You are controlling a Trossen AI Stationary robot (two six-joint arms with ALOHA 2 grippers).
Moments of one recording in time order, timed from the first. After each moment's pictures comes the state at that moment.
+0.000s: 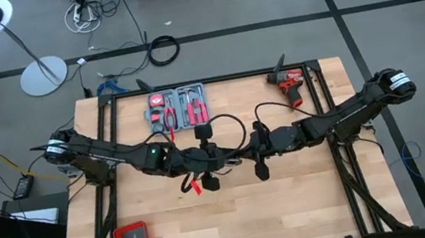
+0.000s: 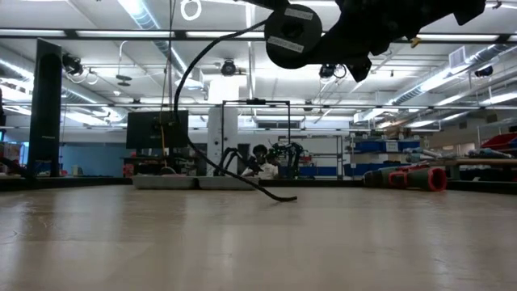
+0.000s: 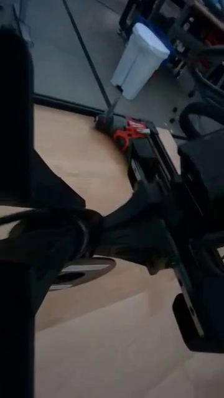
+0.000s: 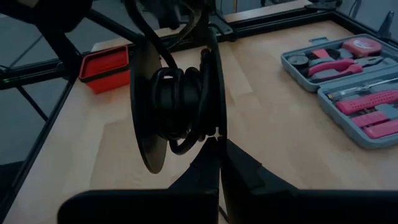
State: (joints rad) left arm -0.27 1.60 1.37 -0.34 -0.50 0.26; right arm 0.23 1.32 0.73 0.19 0.29 0.29
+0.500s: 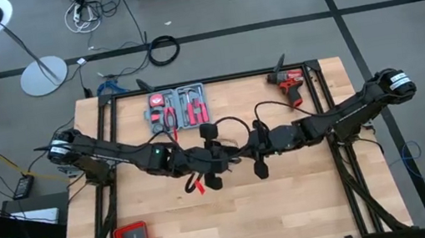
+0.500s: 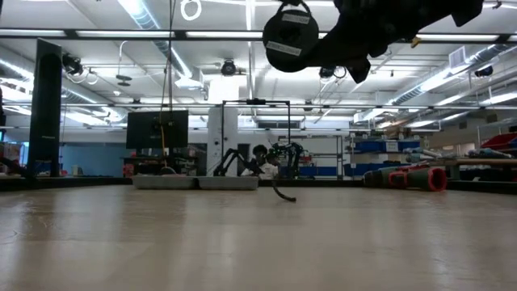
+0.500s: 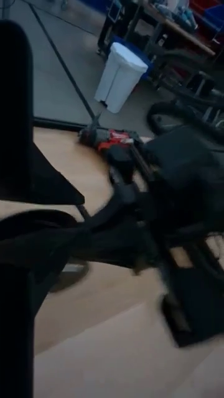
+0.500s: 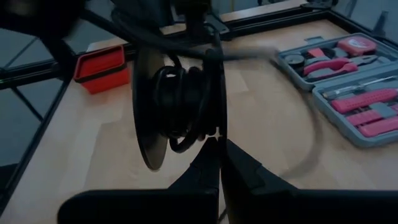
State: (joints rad) left arm -0.27 1.64 1.42 -0.31 -0.52 0.40; right arm 0.22 1.32 0.73 0.18 0.29 0.30
